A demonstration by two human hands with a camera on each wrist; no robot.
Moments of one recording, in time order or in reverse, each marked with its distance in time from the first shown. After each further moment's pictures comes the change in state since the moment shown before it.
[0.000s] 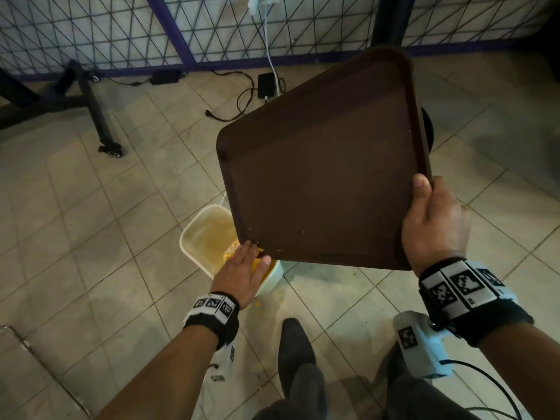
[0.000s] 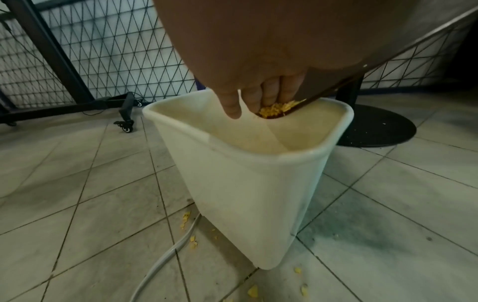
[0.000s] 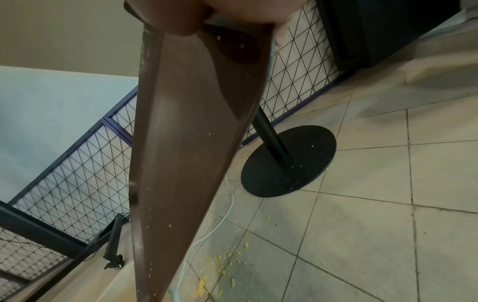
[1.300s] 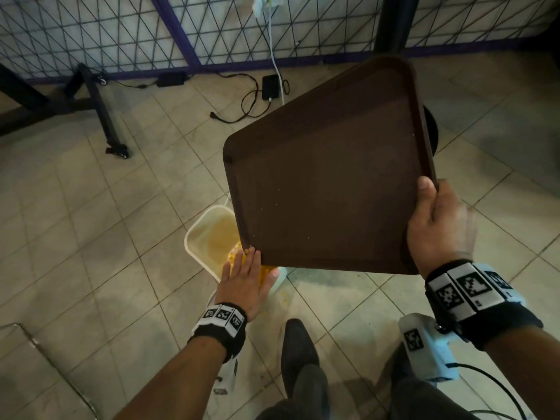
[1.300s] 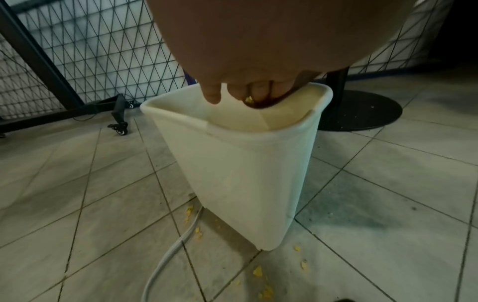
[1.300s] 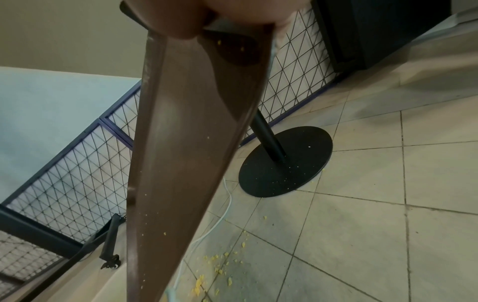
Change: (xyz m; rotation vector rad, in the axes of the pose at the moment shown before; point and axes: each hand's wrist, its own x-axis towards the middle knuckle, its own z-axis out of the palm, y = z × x) left_hand -0.013 0.001 0.014 0.272 -0.118 -0.059; right_hand 0.001 0.004 -0.001 -0.021 -0.014 0.002
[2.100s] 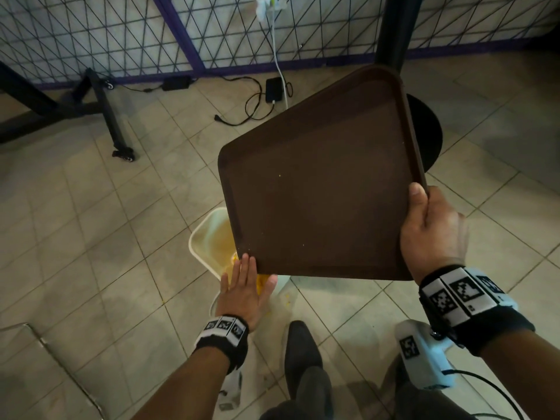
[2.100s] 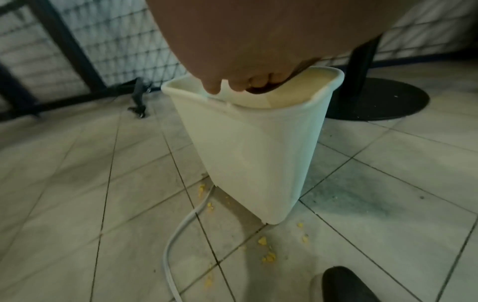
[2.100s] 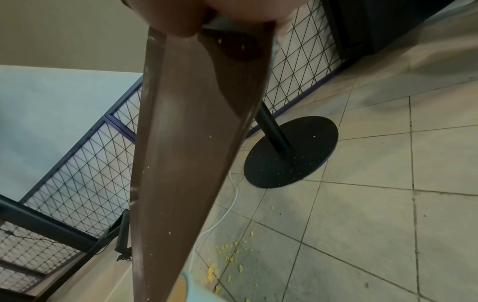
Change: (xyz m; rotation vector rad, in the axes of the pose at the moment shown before) left_hand -0.015 -0.004 0.011 -0.124 -0.003 -0.084; right_hand -0.008 -0.006 0.002 0.034 -0.032 0.015
